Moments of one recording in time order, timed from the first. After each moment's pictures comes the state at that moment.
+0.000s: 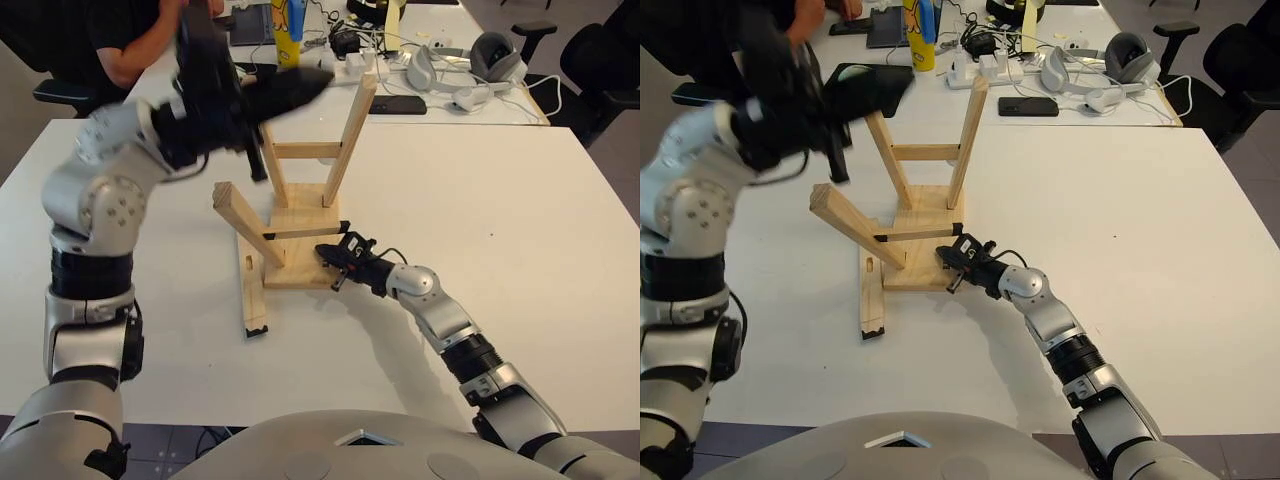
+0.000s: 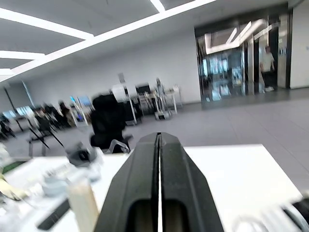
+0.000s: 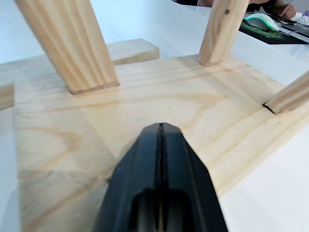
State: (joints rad) left arm -0.76 0.56 0.05 -0.11 -0.84 0.49 -0.85; right arm -0.22 -0.30 0.44 0.26 0.12 0.06 0.56
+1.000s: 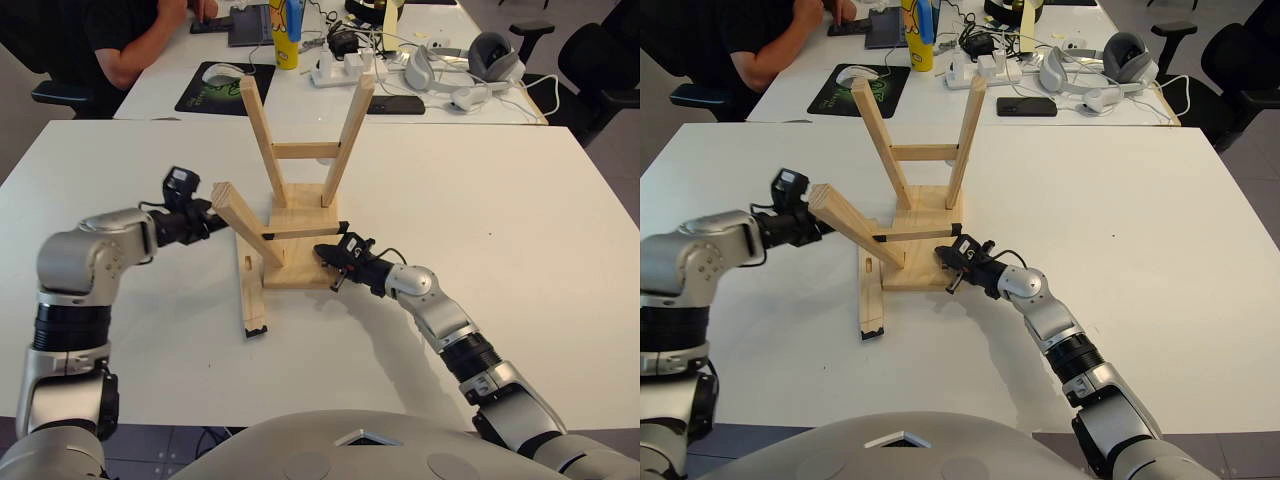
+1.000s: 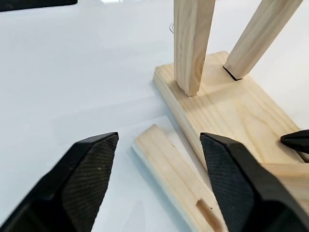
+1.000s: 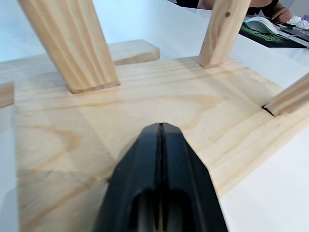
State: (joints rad) left arm -0.31 0.58 0.03 -0.15 -0.53 1.09 -0.42; right arm -0.23 -0.30 0.45 0.28 0.12 0.03 0.56
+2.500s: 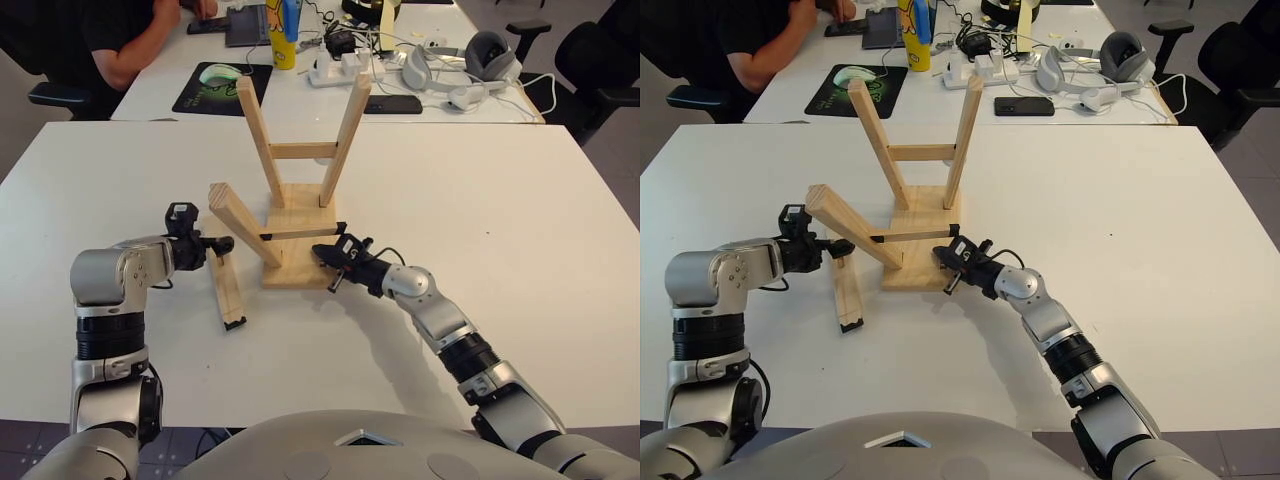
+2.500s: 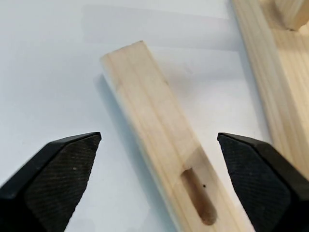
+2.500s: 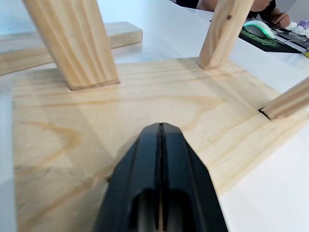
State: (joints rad) left arm -0.29 0.43 0.17 -0.12 -0.33 1.32 -0.22; right arm -0.23 -0.30 0.48 0.27 0.08 0.02 0.53
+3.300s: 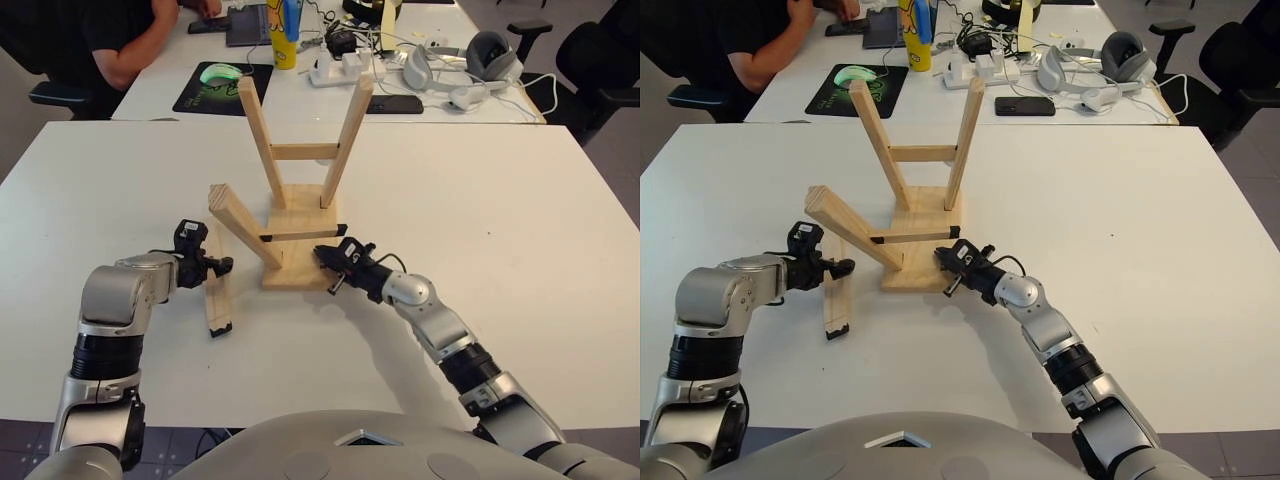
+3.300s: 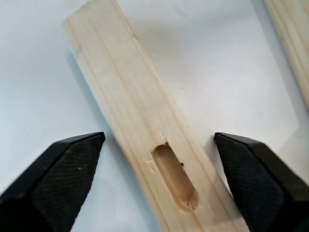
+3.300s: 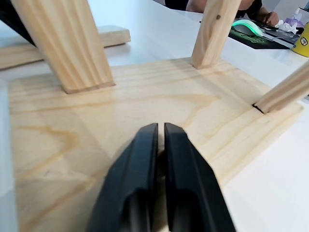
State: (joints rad) left arm -0.21 0.53 0.01 -0.17 -0.30 1.24 -0.28; right arm -0.14 -0.28 0.45 0.20 0.11 0.03 0.47
